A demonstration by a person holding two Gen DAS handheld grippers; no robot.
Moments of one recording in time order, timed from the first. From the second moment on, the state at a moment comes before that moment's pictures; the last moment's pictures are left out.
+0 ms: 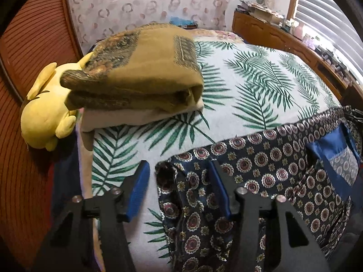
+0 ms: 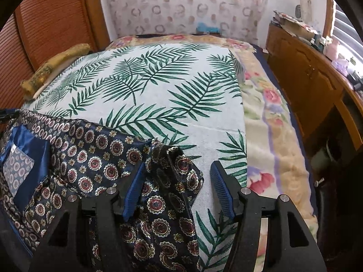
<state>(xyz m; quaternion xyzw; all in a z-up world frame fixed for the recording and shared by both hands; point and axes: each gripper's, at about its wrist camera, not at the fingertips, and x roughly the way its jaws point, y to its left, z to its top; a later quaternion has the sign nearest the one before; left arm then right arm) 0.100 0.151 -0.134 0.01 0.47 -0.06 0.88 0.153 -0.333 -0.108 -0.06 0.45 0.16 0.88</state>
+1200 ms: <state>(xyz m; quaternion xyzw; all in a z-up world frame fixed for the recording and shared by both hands) -0.028 0.140 0.179 0.03 0.12 -0.12 0.99 0.037 -0.317 0.187 -0.10 0.15 0.20 0.96</state>
